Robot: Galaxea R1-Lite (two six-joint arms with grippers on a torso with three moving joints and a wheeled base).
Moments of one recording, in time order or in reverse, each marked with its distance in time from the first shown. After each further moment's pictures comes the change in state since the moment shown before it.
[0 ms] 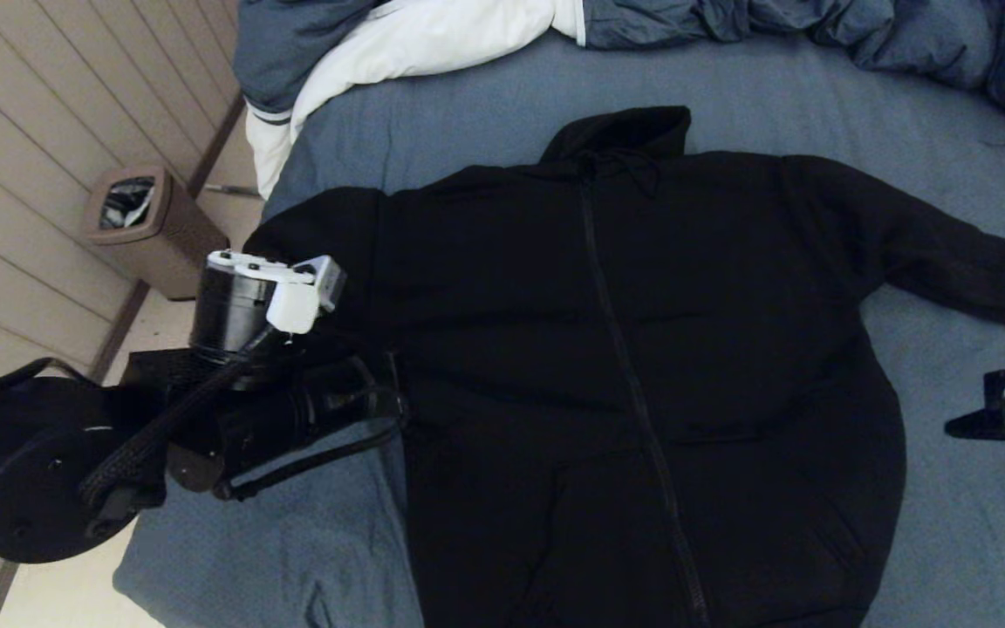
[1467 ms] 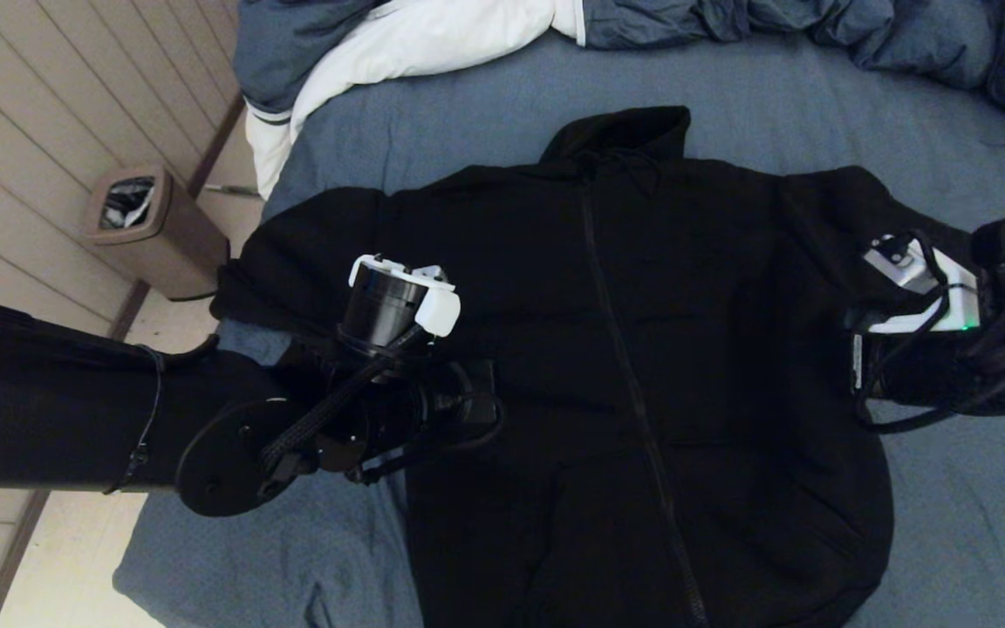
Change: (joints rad) left arm -0.117 0.192 -0.219 0.092 0.037 -0.007; right arm 0.505 -0.096 0.118 -0.370 0.014 0.169
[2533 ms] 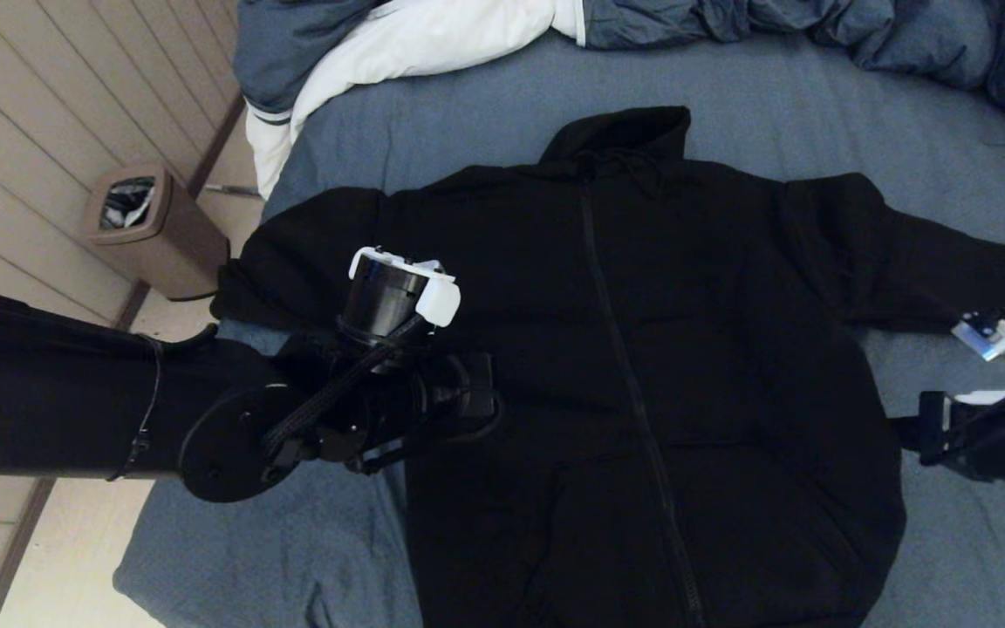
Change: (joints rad) left arm 0.009 0.003 -0.035 0.044 0.004 0.005; right arm -0.369 0.036 0.193 -0.021 0.271 -0.066
